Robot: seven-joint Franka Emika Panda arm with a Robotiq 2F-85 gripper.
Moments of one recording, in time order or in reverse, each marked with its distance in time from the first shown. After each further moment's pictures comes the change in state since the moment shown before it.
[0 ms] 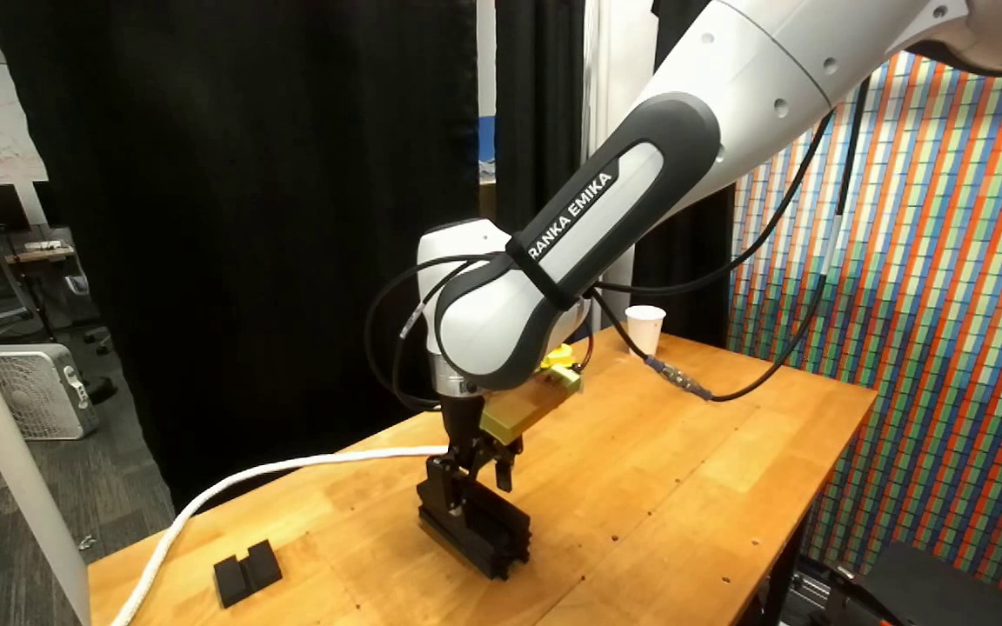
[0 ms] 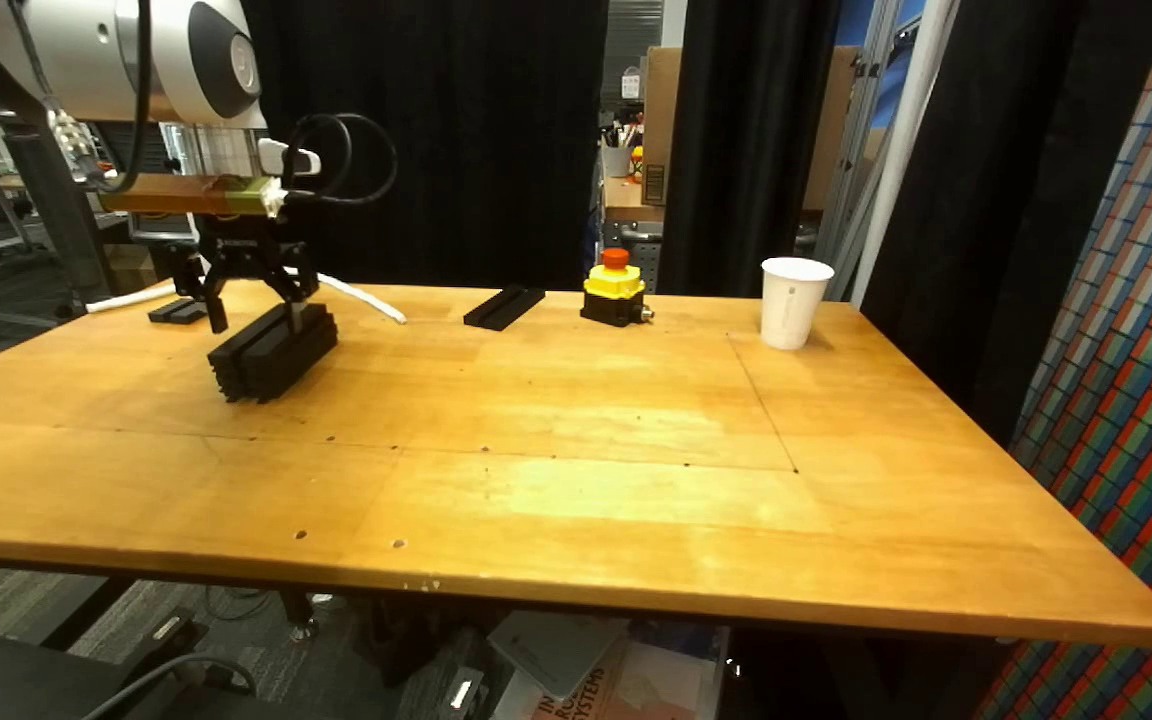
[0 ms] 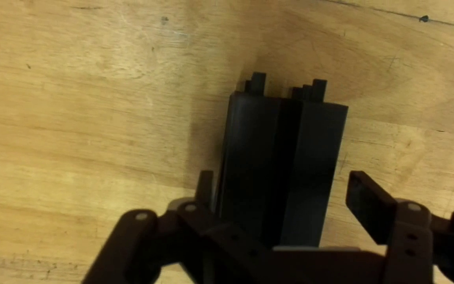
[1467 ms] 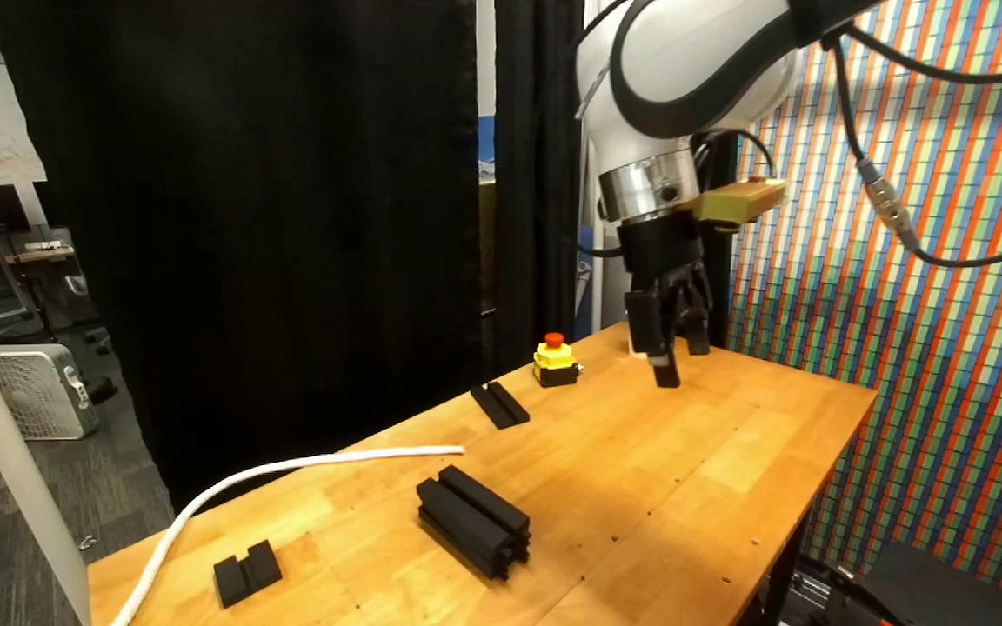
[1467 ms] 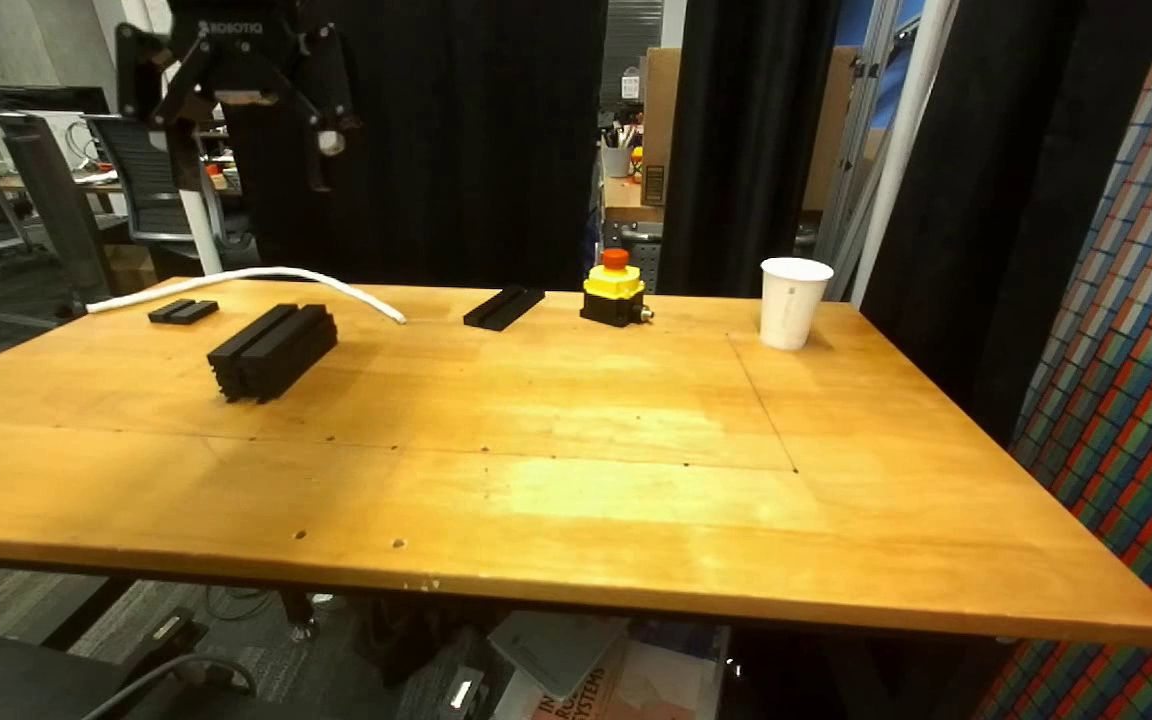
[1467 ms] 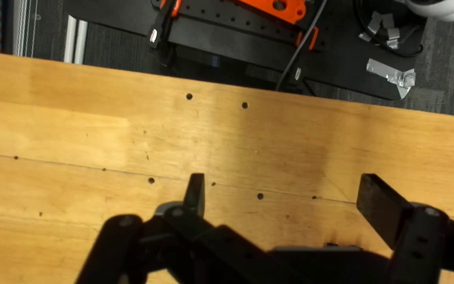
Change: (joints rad) arm -0.119 -0.668 -0.125 -0.228 0.043 -0.644 -0.239
